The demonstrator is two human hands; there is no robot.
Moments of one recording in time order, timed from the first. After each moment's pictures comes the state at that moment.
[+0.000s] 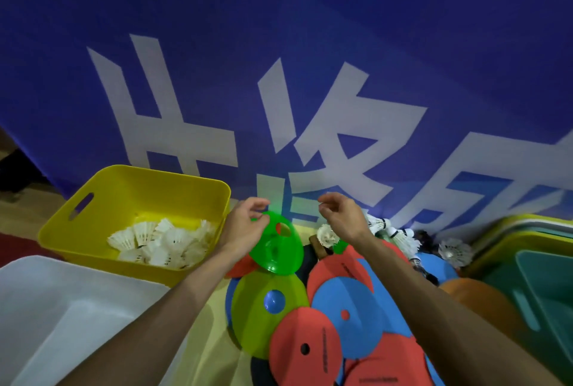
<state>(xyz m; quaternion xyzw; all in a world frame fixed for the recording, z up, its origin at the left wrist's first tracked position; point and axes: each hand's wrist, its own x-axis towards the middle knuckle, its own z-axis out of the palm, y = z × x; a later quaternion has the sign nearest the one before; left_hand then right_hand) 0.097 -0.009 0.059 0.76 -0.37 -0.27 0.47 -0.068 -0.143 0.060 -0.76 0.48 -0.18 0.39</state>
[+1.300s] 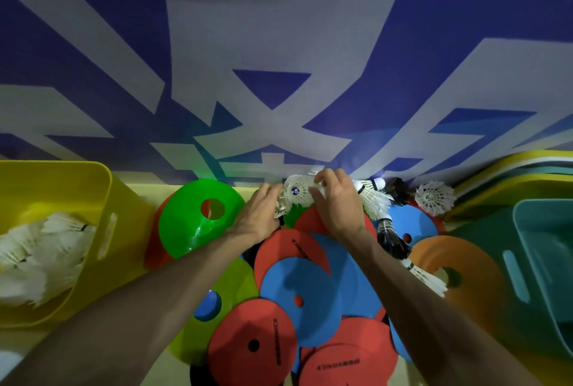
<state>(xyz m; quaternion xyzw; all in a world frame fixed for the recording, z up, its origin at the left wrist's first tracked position) 0.012 -0.161 -0.085 0.74 -0.59 -0.29 0.11 -0.148 -0.227 -0.060 -0.82 0.52 -0.18 0.17</state>
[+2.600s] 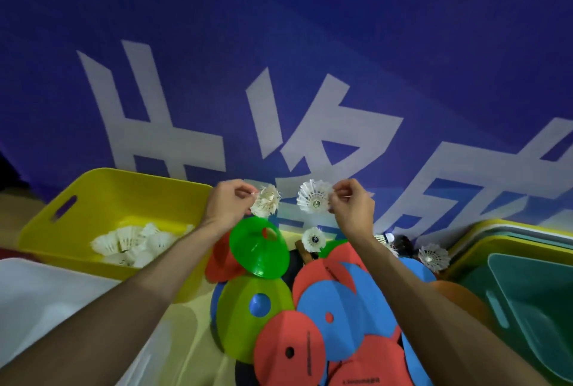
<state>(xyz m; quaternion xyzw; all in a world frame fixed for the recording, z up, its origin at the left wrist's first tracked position) 0.119 -0.030 0.085 0.76 -0.38 -0.22 0.48 -0.087 -0.145 0.089 -0.69 0.51 -0.38 0.35</state>
